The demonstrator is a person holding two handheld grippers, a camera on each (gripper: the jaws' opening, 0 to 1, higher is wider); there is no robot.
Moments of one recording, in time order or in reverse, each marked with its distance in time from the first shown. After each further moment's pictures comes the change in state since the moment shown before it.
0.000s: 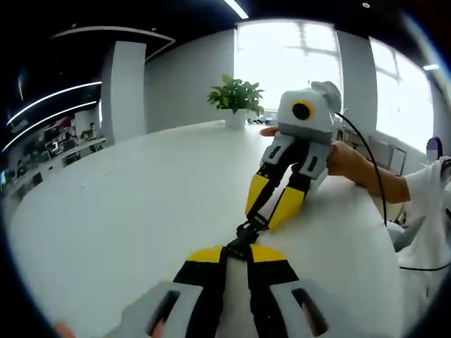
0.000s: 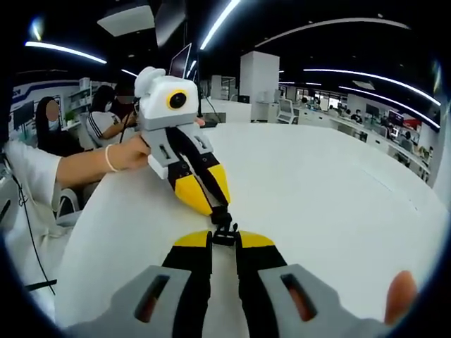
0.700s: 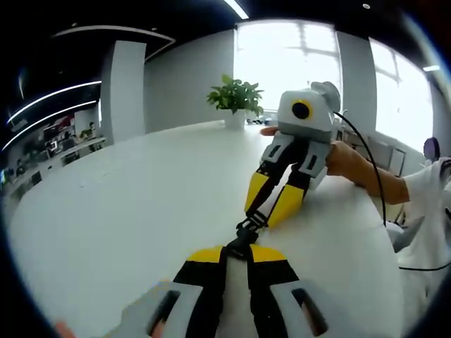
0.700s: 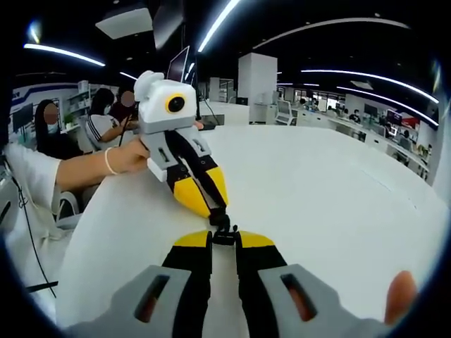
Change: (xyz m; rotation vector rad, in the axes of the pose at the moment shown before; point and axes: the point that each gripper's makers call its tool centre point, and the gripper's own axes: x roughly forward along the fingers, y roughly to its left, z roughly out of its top) left arm 0.000 0.000 0.000 -0.006 0.000 -0.006; right arm -0.002 -0.001 0.001 0.012 -0.012 -0.010
